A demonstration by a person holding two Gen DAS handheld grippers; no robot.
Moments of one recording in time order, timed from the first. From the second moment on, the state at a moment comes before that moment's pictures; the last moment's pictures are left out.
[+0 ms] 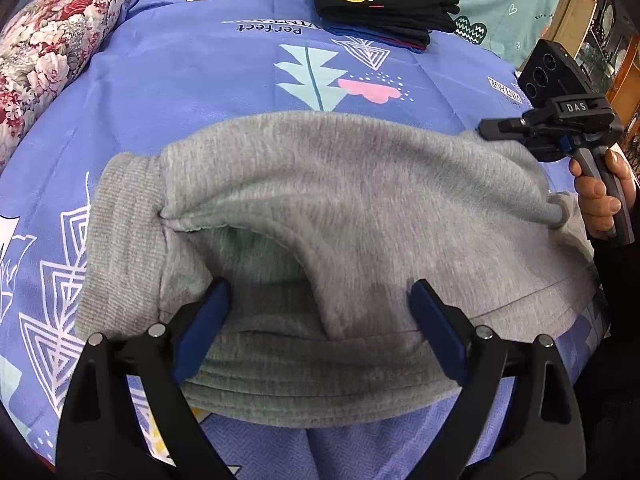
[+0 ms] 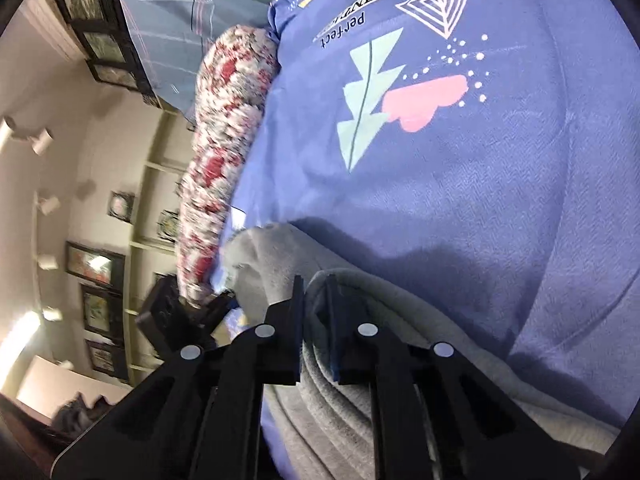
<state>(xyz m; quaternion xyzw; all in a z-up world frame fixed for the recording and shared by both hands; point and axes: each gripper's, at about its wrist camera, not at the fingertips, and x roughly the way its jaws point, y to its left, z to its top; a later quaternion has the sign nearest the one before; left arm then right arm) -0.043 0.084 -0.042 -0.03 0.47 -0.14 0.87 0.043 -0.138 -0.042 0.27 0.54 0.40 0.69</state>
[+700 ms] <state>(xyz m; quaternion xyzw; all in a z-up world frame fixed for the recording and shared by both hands) -0.049 0.086 -0.043 -0.02 0.47 -0.14 0.87 0.061 -0.171 -0.062 0.25 0.51 0.31 0.76</state>
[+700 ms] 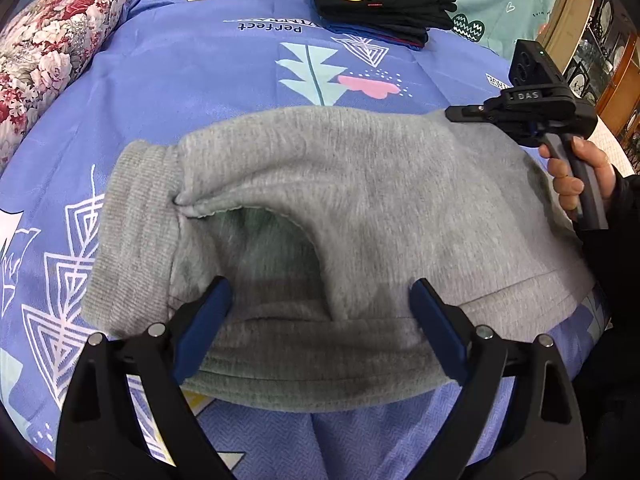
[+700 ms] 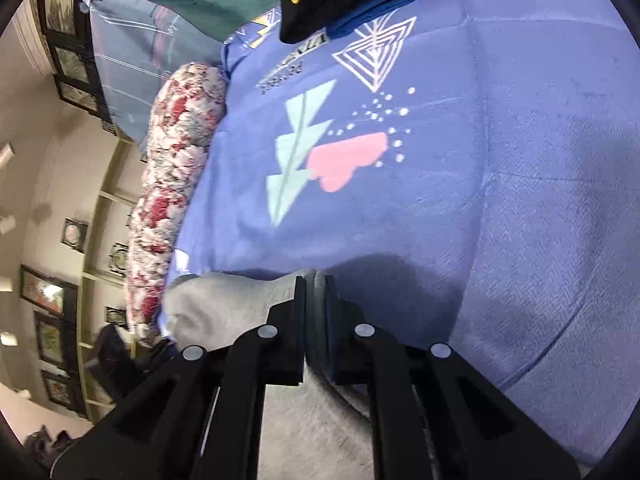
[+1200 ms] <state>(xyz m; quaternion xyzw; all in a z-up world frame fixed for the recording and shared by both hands) -0.059 0.081 0.008 -0.02 0.41 -0.18 0.89 -0.003 -0.132 -0.009 0.14 0.48 0.28 0.82</state>
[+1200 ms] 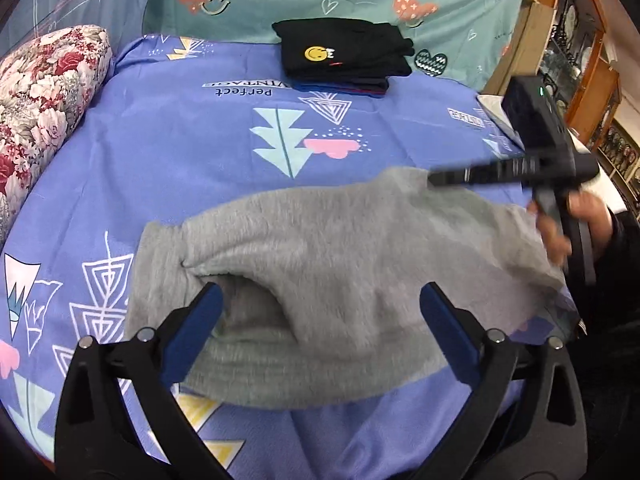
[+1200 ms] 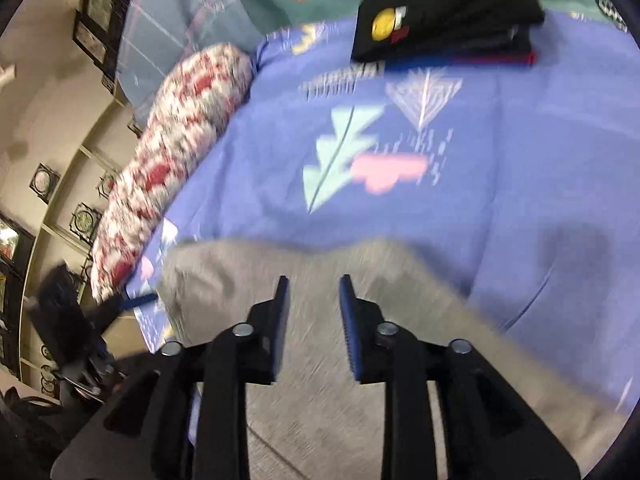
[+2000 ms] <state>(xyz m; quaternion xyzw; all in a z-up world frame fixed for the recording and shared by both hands) -0.043 0.089 -0.049 -0.02 0.42 -0.13 0.90 -0.268 -0.458 -0.013 0.41 0.40 -0.12 0.81</state>
